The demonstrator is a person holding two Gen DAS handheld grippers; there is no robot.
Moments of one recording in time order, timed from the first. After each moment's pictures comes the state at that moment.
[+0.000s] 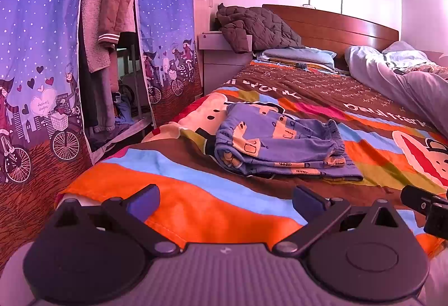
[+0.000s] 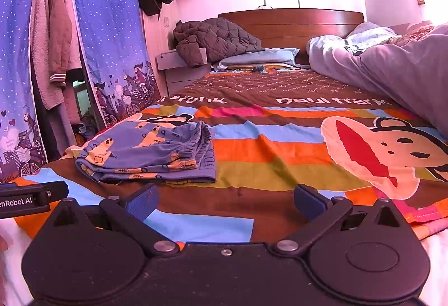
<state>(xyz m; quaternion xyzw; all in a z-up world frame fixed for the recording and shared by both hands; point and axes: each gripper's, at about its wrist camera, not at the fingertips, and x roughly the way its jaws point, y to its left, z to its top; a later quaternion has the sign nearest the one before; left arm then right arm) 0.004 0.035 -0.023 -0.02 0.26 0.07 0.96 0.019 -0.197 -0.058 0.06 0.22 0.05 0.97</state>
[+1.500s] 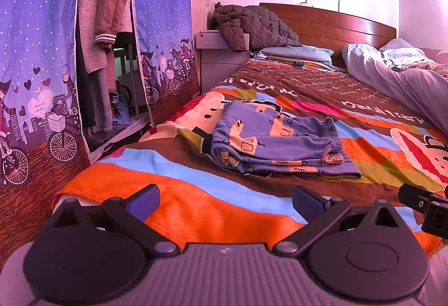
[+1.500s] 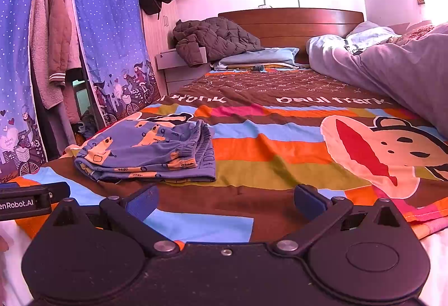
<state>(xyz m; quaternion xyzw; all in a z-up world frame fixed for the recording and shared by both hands) 0.008 0.038 -0.024 -0.02 0.26 0.07 0.96 0.019 -0.197 -0.058 0.06 0.22 0.05 0.97</state>
